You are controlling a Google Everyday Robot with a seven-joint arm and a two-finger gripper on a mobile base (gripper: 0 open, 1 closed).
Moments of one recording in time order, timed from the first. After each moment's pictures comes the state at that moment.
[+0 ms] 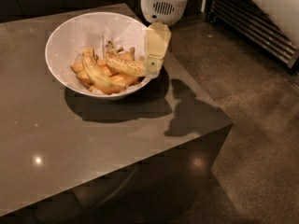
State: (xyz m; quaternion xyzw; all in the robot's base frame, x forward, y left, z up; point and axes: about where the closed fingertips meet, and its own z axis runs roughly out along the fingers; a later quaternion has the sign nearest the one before) arm 0.554 -0.024 0.979 -0.66 0.73 -0.03 0.15
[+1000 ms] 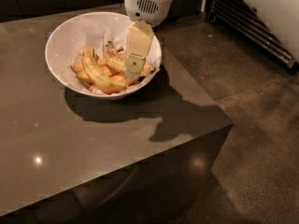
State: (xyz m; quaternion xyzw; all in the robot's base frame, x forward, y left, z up) arm 0.542 0.016 0.979 -0.67 0.73 0.04 0.15
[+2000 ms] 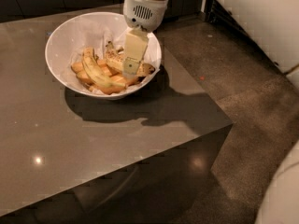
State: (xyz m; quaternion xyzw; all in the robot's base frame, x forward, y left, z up) arm 0.562 0.021 0.953 -0.65 0.75 0.06 0.12
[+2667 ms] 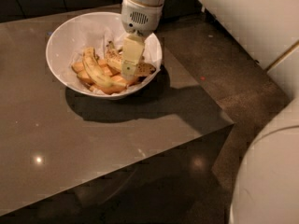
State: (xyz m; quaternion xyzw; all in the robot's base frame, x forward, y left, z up) arm 0.575 0.028 0.933 -0.65 0.75 0.08 0.10
